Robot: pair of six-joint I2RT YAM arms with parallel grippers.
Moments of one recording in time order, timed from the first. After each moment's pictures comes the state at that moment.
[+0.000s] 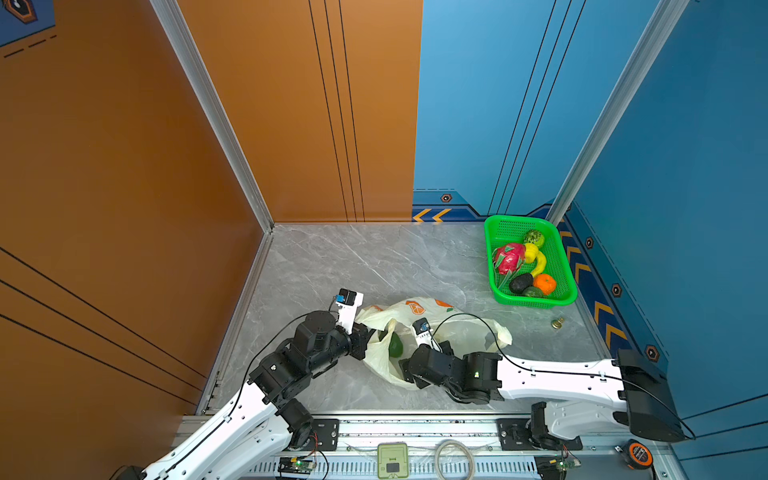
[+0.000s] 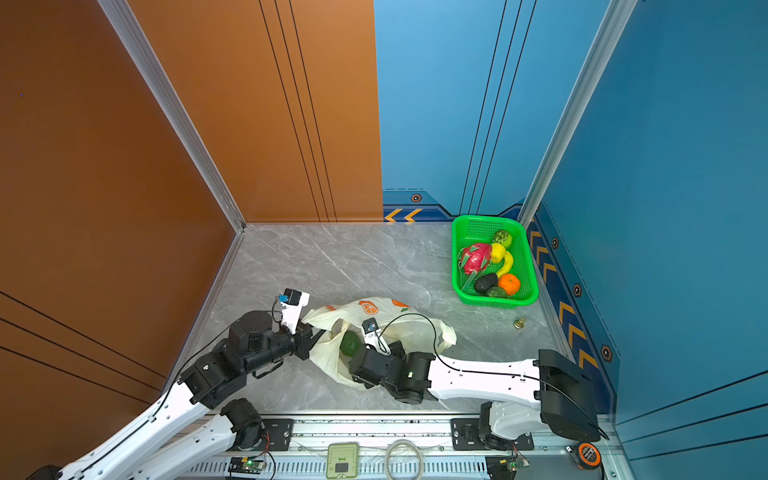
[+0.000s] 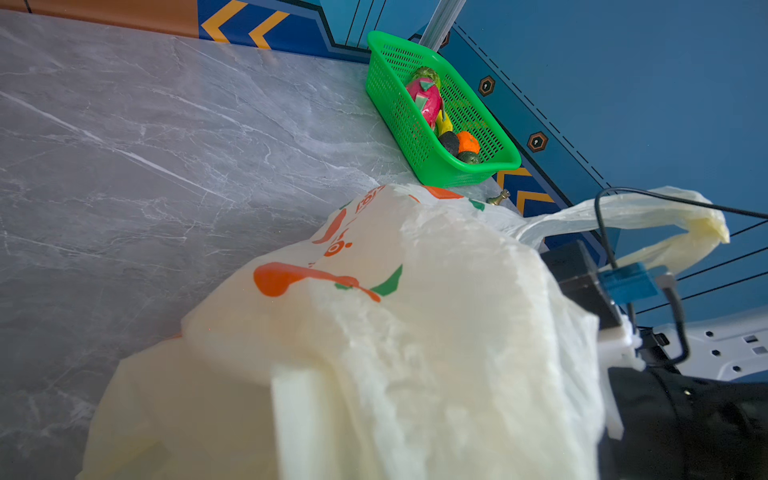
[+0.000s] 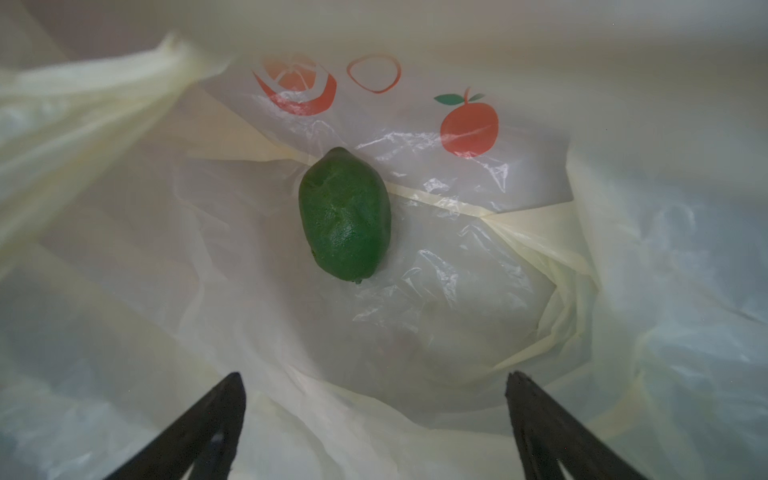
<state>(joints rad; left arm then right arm) -0.69 0.65 0.61 -0.37 0.13 -0.46 1.32 1.37 0.85 -0.43 0.43 0.74</state>
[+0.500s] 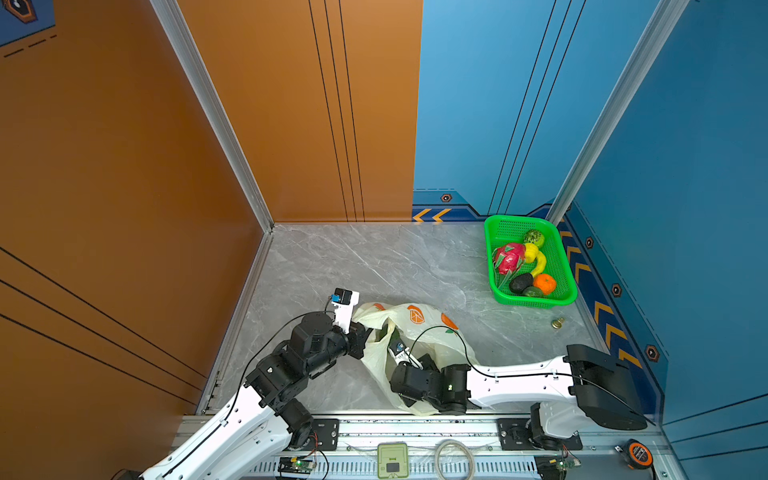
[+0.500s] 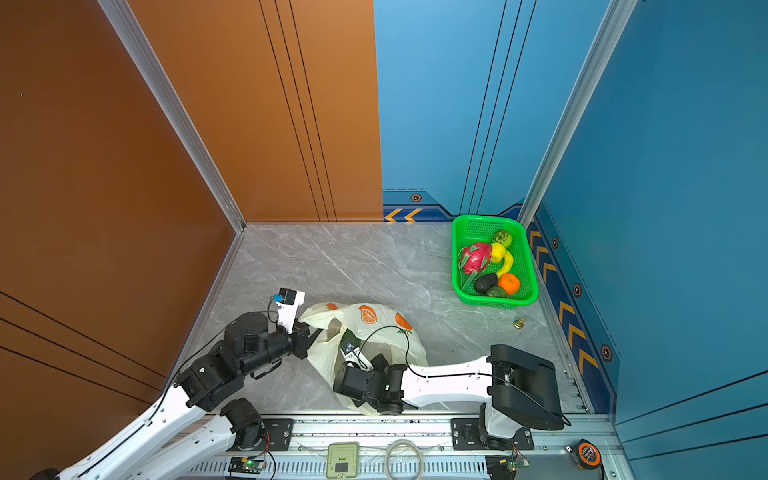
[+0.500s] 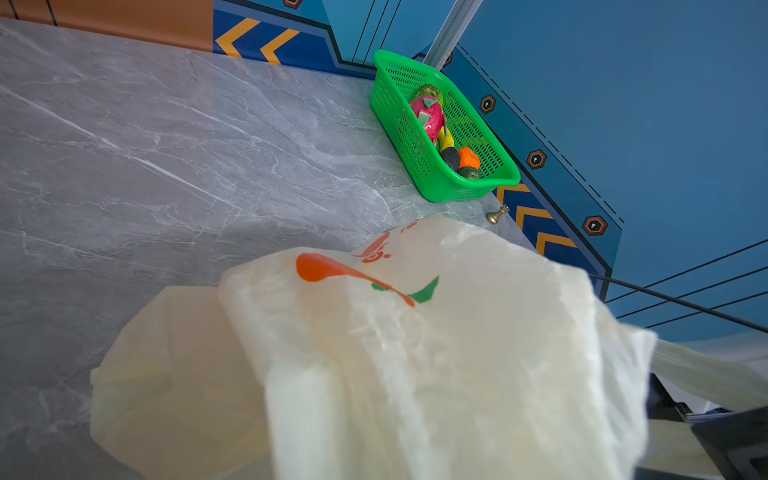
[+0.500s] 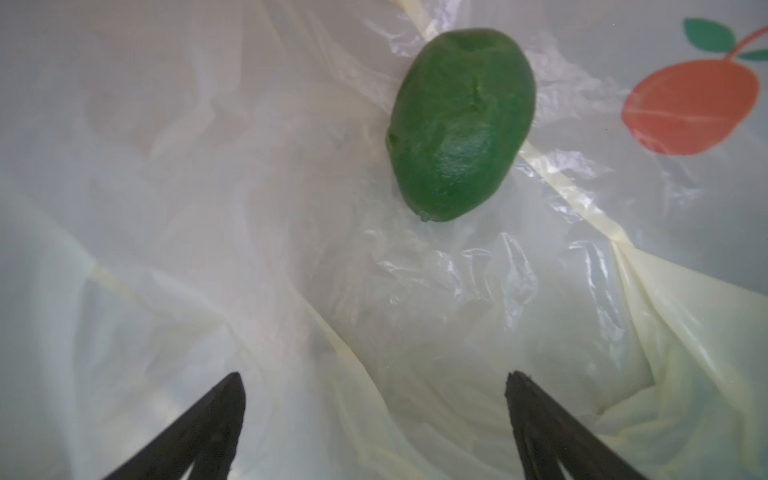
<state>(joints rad) -0.69 0.62 0.61 -0.38 0.10 -0.48 1.41 1.56 0.86 -0.32 0.39 0.65</state>
